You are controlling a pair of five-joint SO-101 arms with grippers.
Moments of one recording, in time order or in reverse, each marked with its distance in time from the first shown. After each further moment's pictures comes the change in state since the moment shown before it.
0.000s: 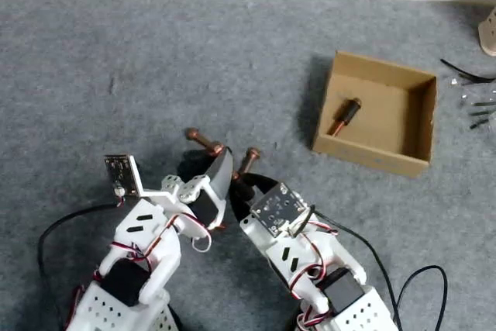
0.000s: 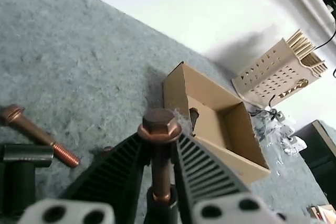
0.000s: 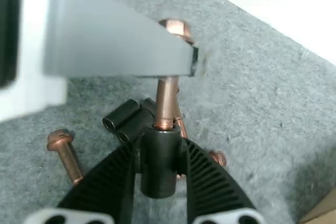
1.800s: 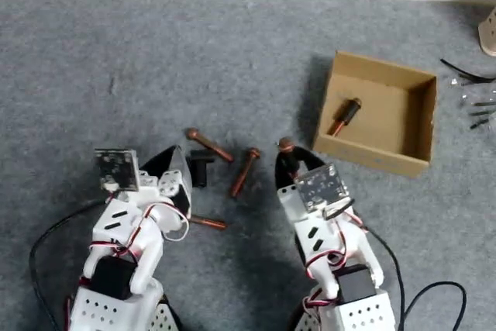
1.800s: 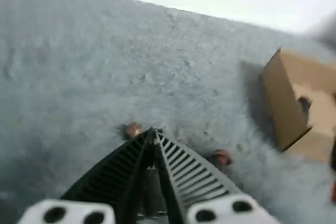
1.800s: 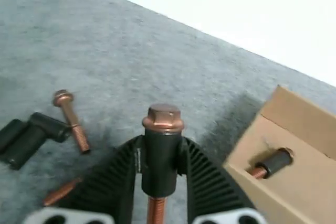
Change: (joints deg) left arm -15.0 0.7 -2.7 11.0 -23.5; right arm 20.2 0.0 0.0 -3.9 0.0
